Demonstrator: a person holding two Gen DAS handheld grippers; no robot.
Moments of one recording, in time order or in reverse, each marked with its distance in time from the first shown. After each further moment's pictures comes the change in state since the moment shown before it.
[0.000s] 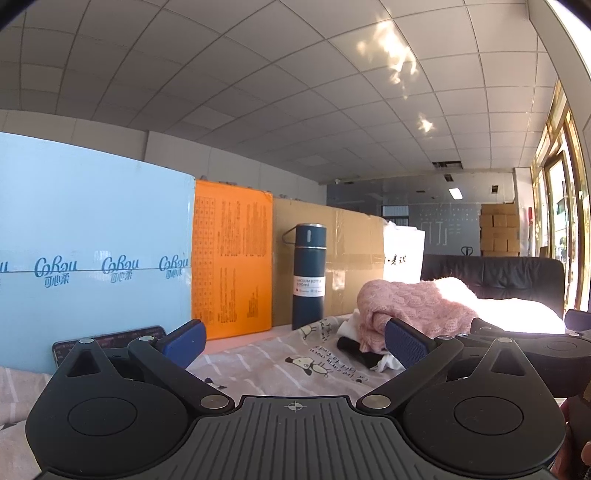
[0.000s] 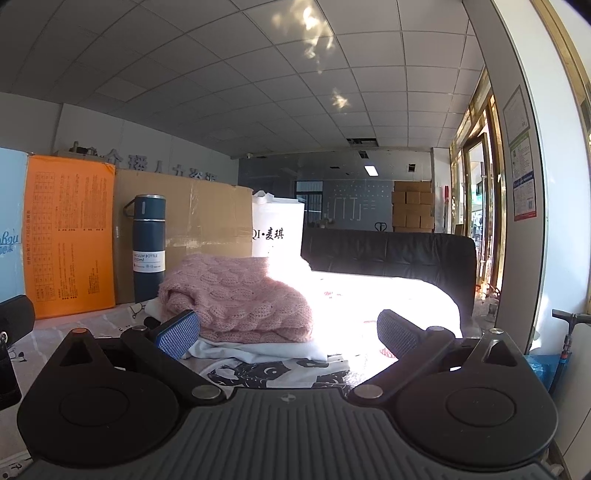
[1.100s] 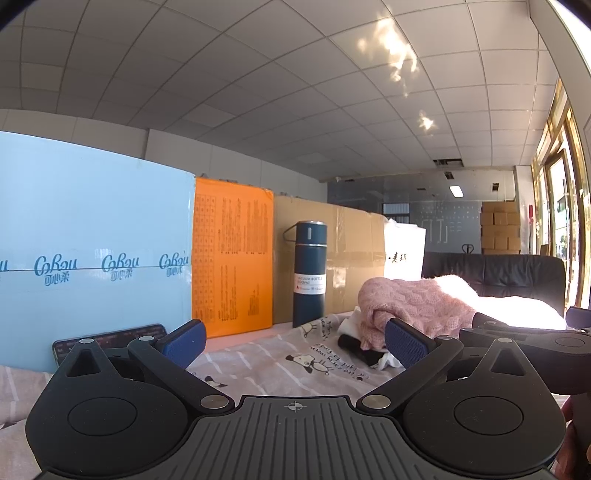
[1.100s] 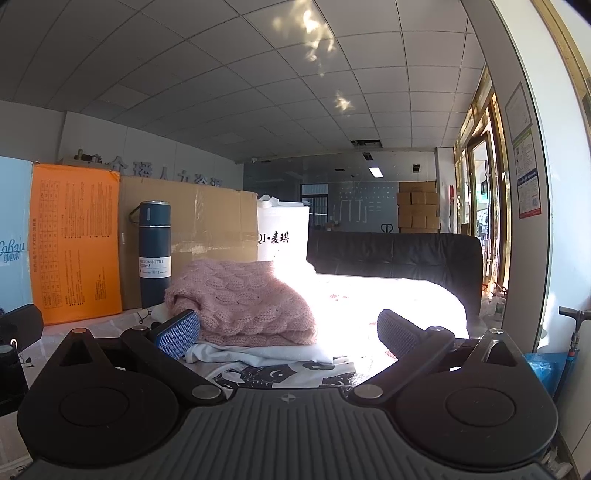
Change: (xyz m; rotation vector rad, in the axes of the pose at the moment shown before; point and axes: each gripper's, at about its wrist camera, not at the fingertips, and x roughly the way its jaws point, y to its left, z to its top) left arm 0.001 -0.001 0.000 0.001 0.008 0.003; right arm -0.001 -0.004 0.000 0.023 -0.009 0.020
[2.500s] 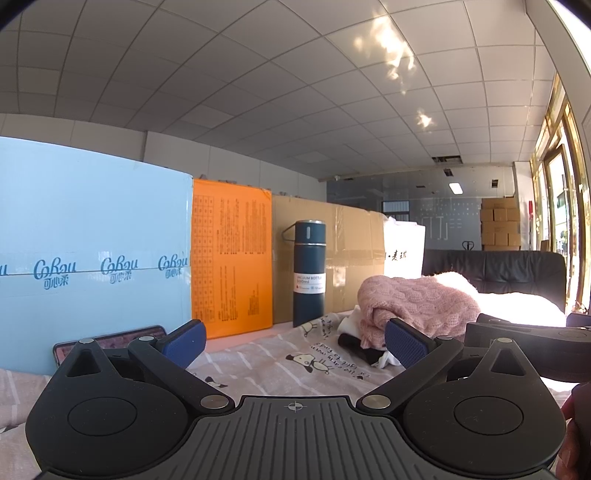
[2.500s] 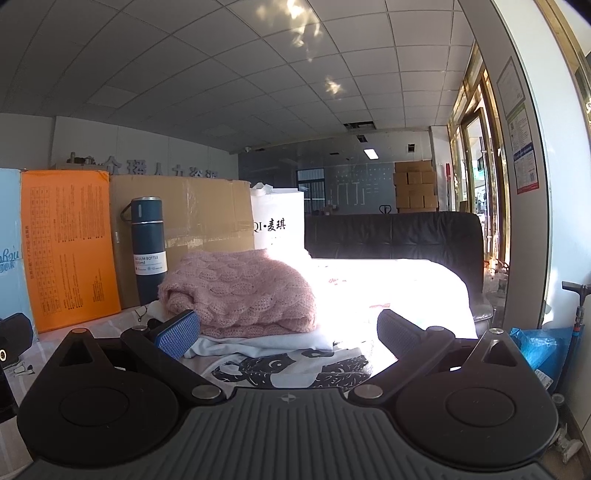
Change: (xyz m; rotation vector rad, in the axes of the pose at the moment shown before) left arm -0.001 -0.003 0.000 0.017 0.002 0.001; right arm 0.008 -0.009 -0.002 0.065 0.041 0.002
